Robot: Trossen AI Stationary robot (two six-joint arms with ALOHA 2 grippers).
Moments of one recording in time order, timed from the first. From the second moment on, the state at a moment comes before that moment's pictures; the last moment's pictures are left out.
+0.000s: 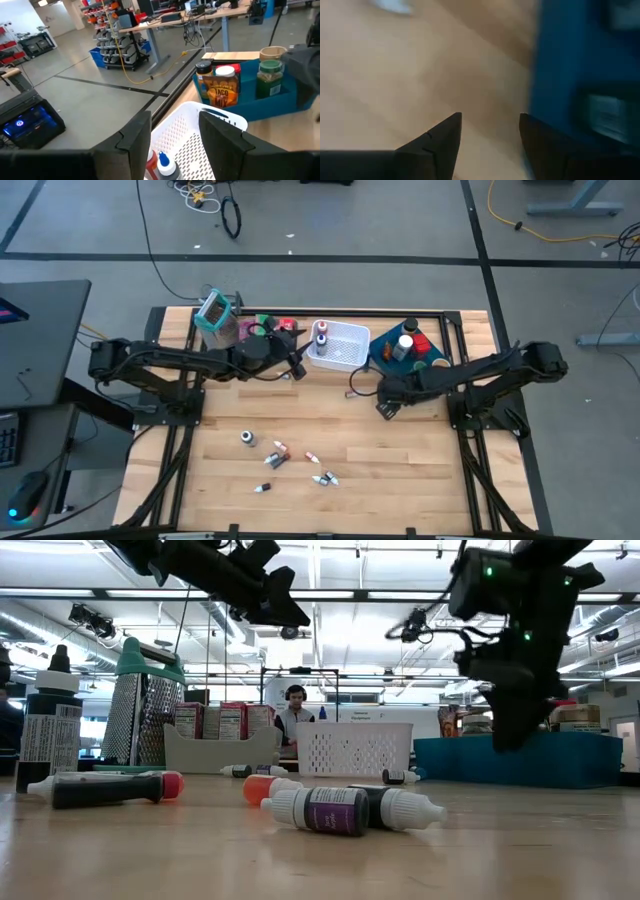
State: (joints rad) left arm 0.12 1.35 0.79 0.38 -0.54 0.15; right arm 0.05 1.39 0.76 -0.77 0.27 0.86
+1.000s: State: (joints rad) left arm 0.12 1.35 0.79 0.38 -0.59 0.15; right arm -0.14 1.40 0.76 -0.46 0.49 0.57
